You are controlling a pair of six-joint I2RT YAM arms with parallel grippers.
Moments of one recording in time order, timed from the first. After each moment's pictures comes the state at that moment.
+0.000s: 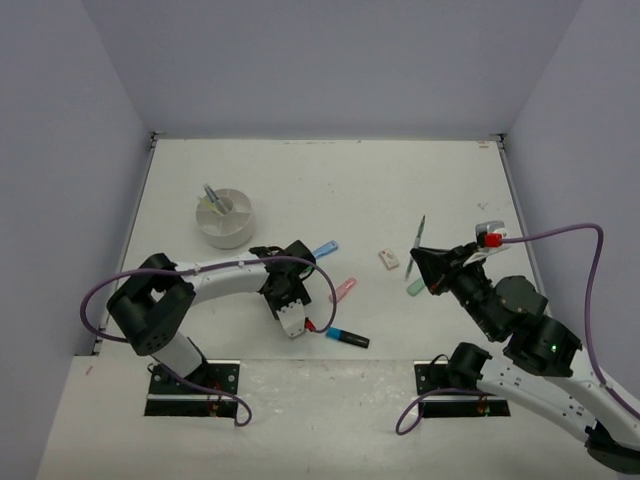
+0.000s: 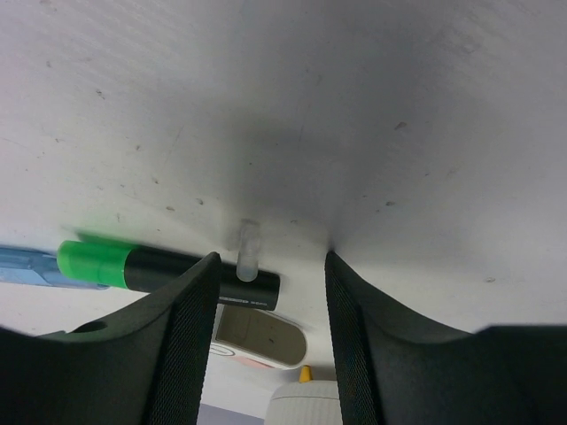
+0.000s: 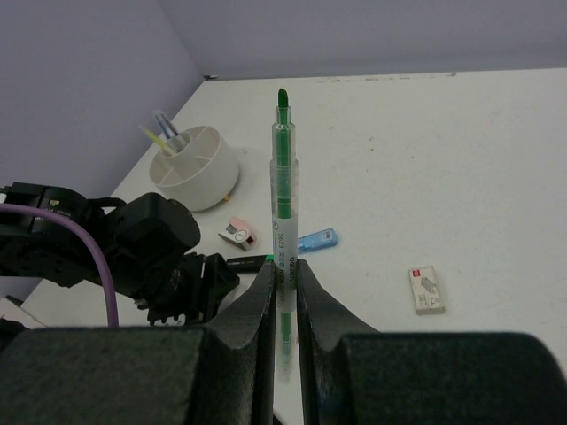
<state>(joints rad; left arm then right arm) -0.83 1.60 0.85 -0.66 -0.01 1.82 0.95 0.40 0.78 -0.44 0.45 0.39</state>
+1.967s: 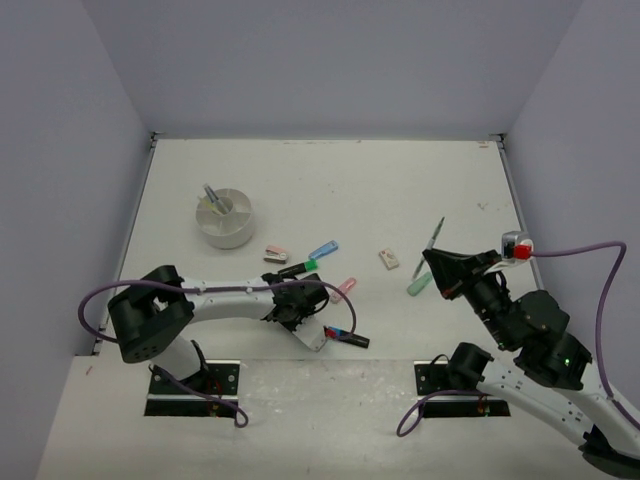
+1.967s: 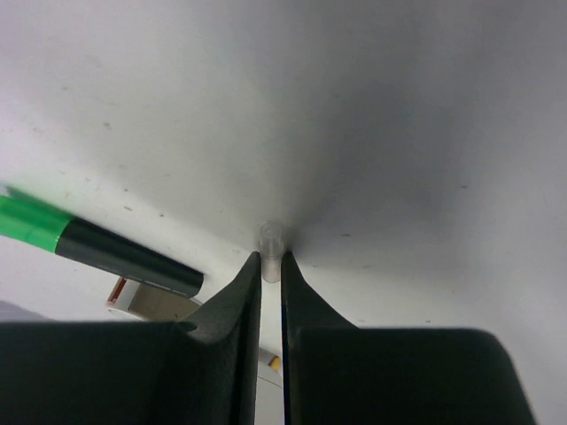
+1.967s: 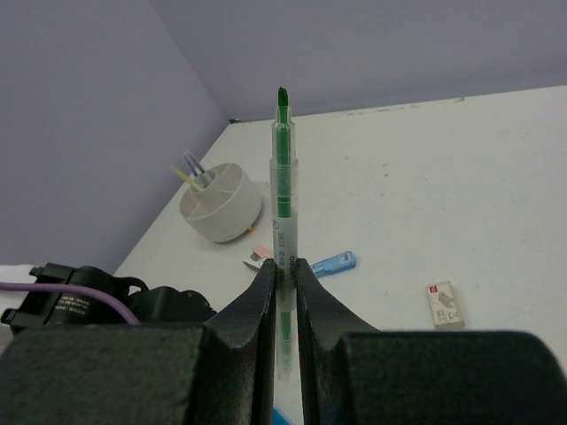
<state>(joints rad) -1.07 1.56 0.76 -0.60 -0.21 1.21 0.95 0.27 0.74 -0.41 0.47 0.43</state>
